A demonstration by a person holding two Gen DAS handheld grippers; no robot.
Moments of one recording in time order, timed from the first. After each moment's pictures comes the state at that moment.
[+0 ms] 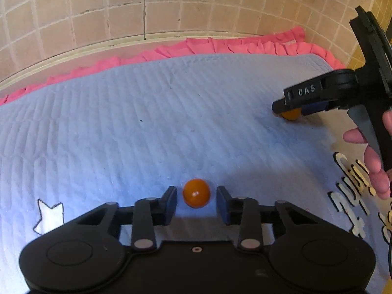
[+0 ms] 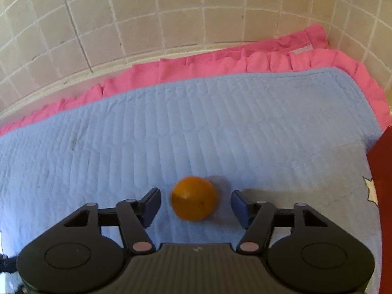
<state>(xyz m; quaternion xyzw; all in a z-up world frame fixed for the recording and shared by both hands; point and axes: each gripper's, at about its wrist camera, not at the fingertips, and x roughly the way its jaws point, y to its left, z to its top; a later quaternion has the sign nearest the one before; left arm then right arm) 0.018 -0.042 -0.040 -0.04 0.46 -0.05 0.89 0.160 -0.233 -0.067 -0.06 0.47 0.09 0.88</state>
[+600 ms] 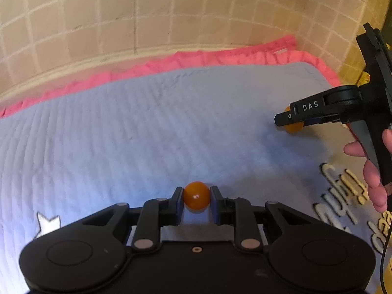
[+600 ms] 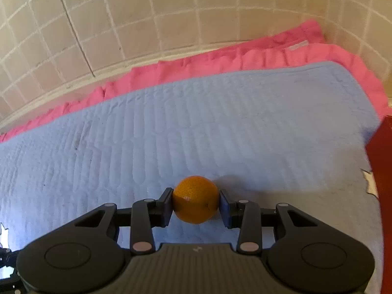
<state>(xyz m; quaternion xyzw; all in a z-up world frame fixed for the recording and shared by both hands) 0.026 -0.055 -0.019 -0.04 0.44 -0.06 0.90 0.144 -0.253 -0.052 -0.03 0.46 0.10 0.88</state>
